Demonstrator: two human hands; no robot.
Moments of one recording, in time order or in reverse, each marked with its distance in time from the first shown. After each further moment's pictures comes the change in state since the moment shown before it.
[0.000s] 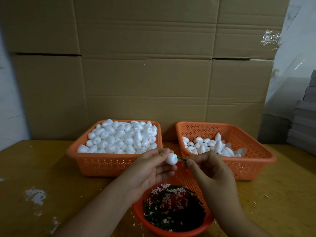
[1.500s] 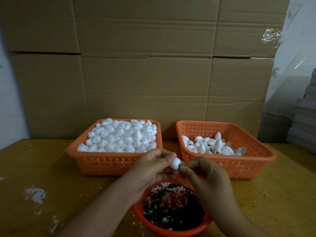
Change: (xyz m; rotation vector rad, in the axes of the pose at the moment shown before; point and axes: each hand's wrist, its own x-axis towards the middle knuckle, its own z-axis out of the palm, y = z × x) left_hand -0.003 -0.006 -0.001 0.219 -0.059 0.085; right_hand -0.003 0.004 0.000 -0.176 -0.131 0.005
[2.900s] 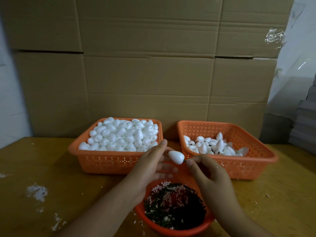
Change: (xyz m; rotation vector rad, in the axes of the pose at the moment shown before) left_hand 0.006 0.000 0.002 0.084 0.109 0.002; right_hand 0.003 0.002 0.001 0.045 0.027 0.005
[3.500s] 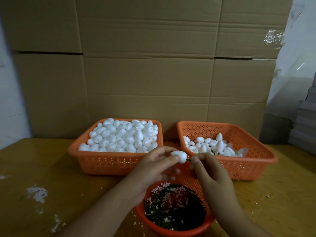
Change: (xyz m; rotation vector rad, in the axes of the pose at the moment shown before) left_hand -0.009 0.002 0.000 0.043 -0.092 0.059; right_hand 0.001 0.005 -0.001 0.062 0.015 0.031
